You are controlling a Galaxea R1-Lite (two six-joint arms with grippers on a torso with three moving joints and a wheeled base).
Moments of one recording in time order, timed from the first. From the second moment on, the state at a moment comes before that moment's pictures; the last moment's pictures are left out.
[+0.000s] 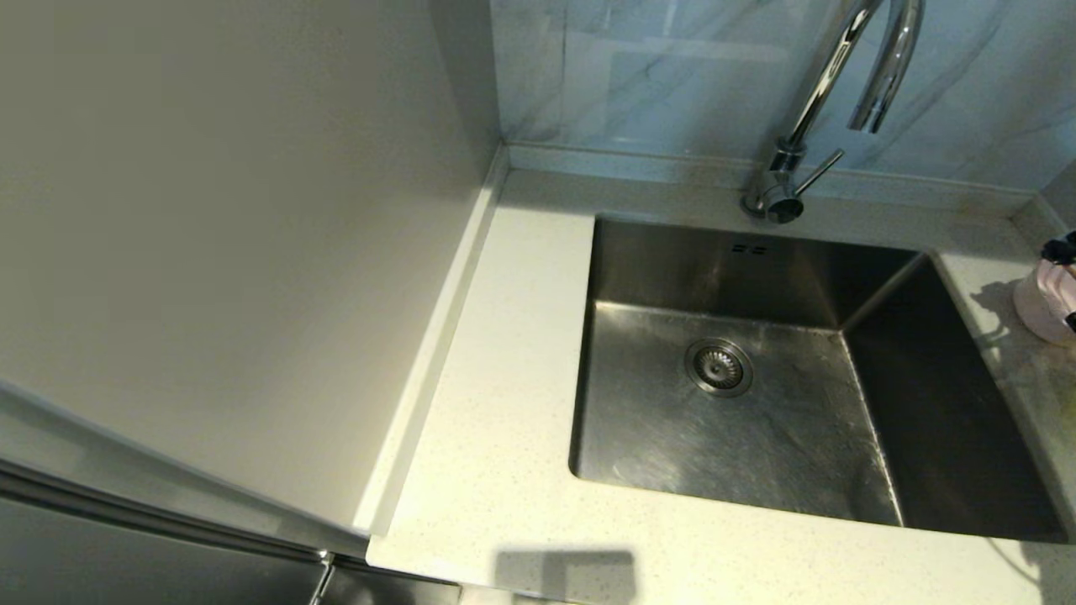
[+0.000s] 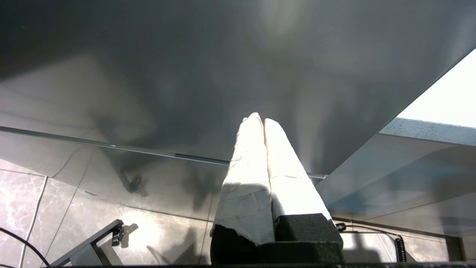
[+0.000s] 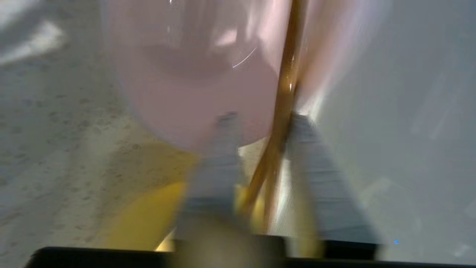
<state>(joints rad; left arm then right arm) 0.00 0.00 0.00 0.00 0.02 -0.03 -0.52 1.98 -1.65 0.32 -0.31 -0.65</state>
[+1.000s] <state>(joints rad) 0.00 0.00 0.00 0.00 0.02 -0.03 -0.52 1.96 -1.66 0.32 -0.31 -0.64</state>
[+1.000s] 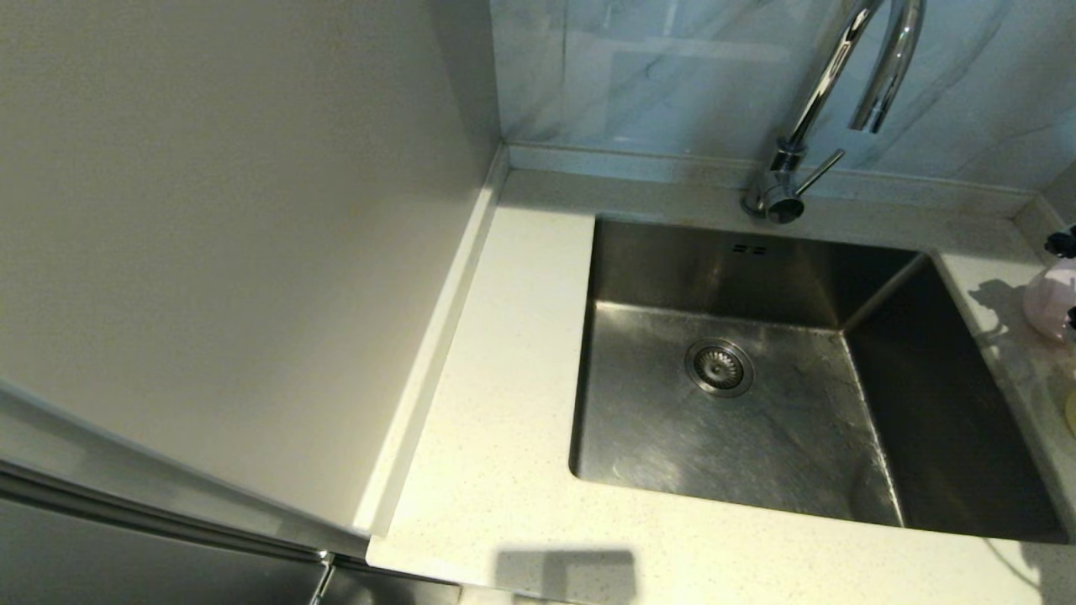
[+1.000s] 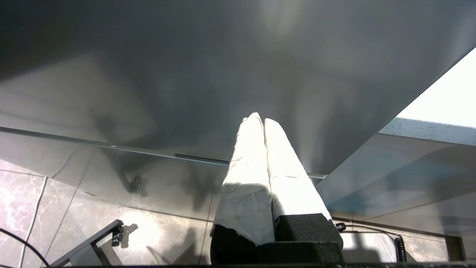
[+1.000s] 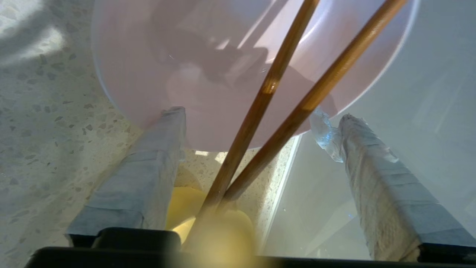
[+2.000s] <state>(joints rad) 0.00 0.00 0.00 0.00 0.02 -0.03 -0.52 1.92 -1.55 0.32 -0.29 -0.64</state>
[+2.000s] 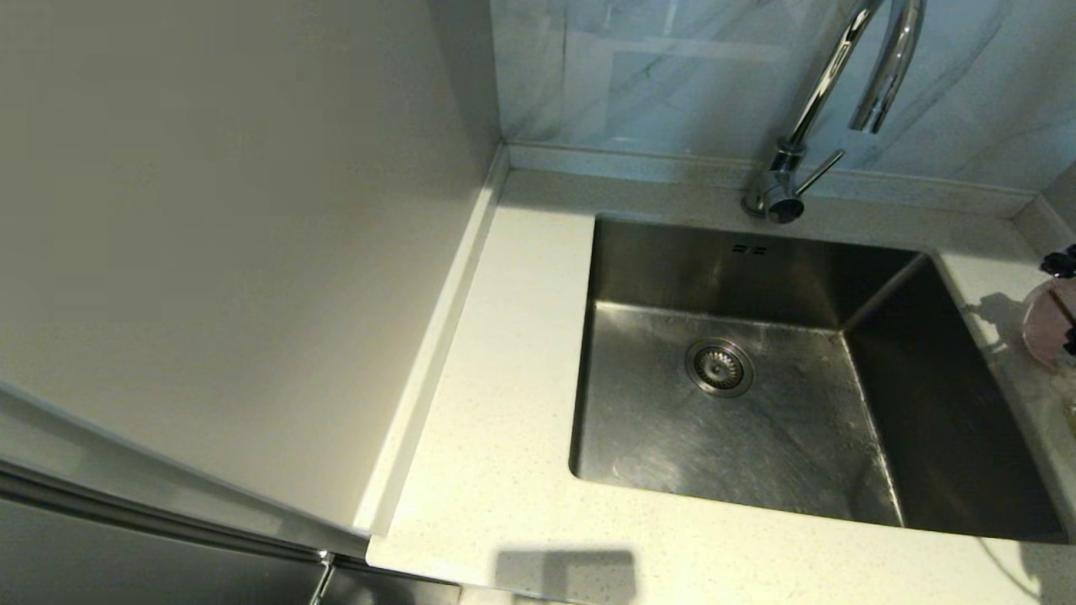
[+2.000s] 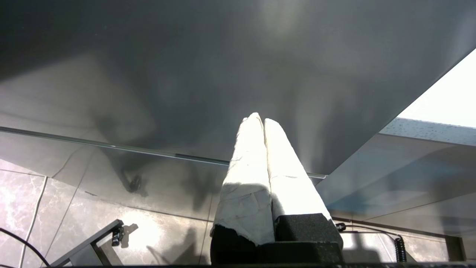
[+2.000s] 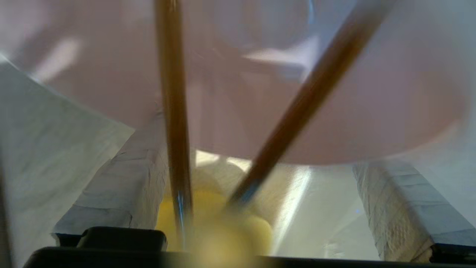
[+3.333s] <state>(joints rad) 0.00 0.00 0.00 0.00 0.02 -0.03 -0.50 1.85 -1.53 0.32 -0.28 -0.64</state>
